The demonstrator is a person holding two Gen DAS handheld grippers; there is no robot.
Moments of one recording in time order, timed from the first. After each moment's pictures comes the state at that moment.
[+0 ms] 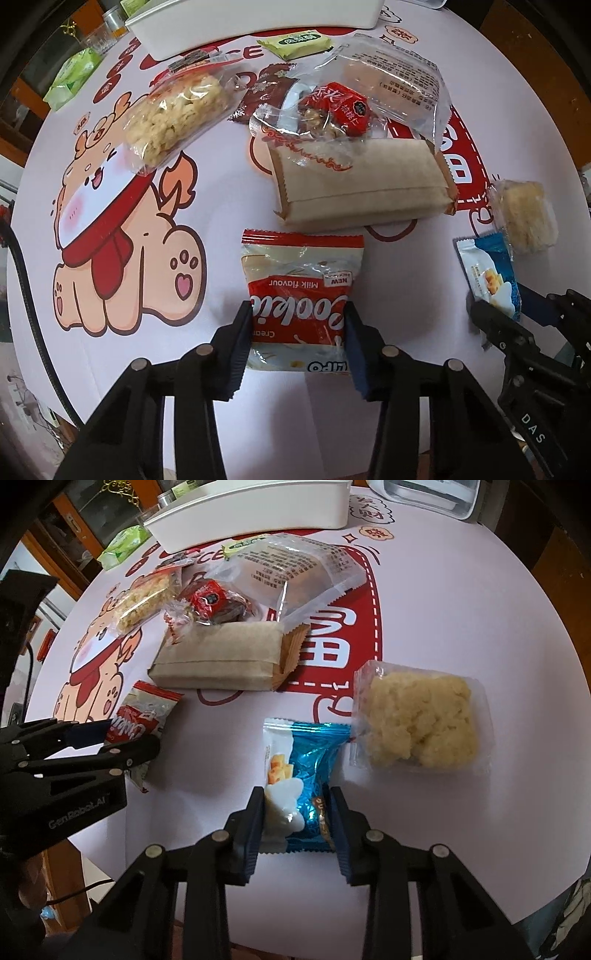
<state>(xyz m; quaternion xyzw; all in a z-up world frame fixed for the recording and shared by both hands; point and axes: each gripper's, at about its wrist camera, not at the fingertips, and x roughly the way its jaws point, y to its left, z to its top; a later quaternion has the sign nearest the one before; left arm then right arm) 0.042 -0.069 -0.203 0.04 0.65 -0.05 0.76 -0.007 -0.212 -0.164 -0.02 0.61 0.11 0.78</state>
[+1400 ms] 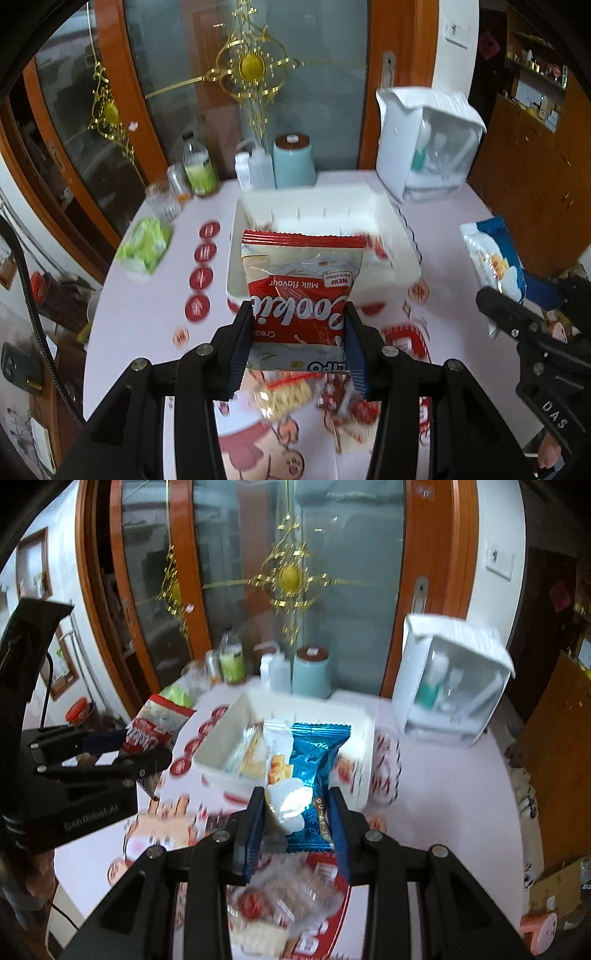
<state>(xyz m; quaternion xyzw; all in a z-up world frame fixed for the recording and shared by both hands) 0.189 0.005 0.071 0.02 0.44 -0.02 0.90 0.166 -0.179 0.096 -0.06 0.38 0.16 0.91</state>
